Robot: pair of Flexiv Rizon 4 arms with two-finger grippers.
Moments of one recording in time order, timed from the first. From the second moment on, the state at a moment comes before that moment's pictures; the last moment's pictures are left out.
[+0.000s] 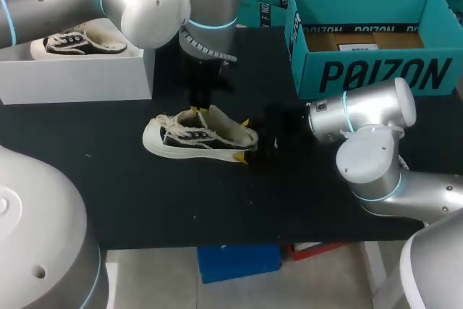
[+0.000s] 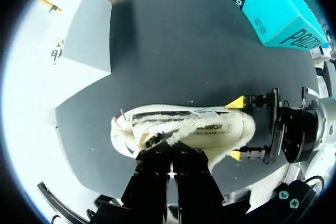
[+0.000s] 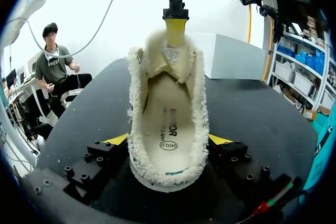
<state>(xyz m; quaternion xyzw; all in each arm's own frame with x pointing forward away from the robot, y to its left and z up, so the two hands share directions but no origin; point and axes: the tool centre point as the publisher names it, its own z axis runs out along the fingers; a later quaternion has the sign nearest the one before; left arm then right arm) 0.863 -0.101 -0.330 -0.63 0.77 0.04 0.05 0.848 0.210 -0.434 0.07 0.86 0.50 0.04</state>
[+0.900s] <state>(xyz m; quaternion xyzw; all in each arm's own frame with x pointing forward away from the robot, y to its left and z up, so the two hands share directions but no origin) 0.864 -0.032 -0.318 -0.69 0.73 -0.01 0.04 0.848 0.211 -0.434 0.07 0.86 0.50 0.04</state>
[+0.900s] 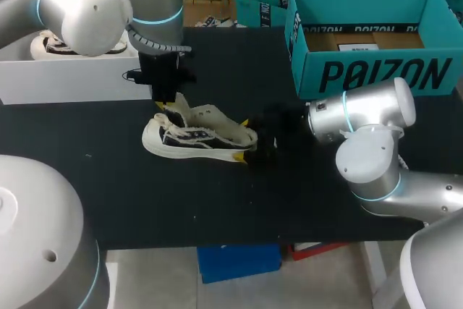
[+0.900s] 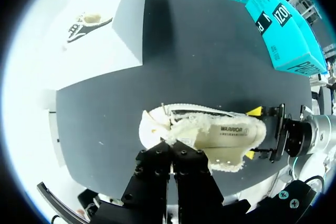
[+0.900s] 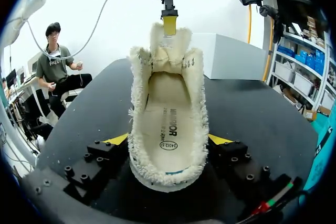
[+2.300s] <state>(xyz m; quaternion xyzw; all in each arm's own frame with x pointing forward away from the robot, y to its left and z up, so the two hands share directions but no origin) 0.837 -0.054 -0.267 -0.50 0.86 -0.05 -0.01 0.849 0.213 -0.434 0.07 0.86 0.50 0.04</state>
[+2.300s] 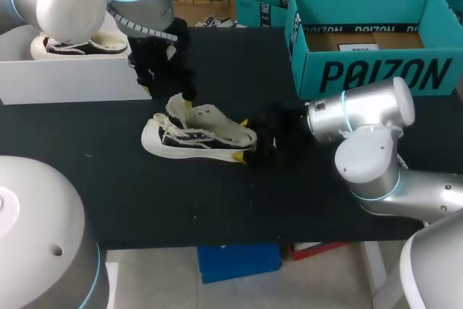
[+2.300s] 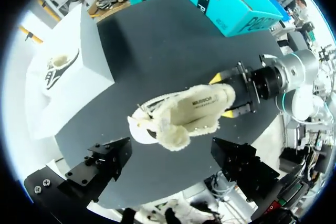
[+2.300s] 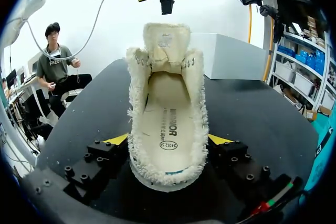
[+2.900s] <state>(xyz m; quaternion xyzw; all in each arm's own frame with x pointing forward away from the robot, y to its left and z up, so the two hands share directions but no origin) 0.851 -0.079 -0.283 -0.24 0.97 0.00 -0.02 0.849 0.213 -0.434 0.07 0.86 0.50 0.04</state>
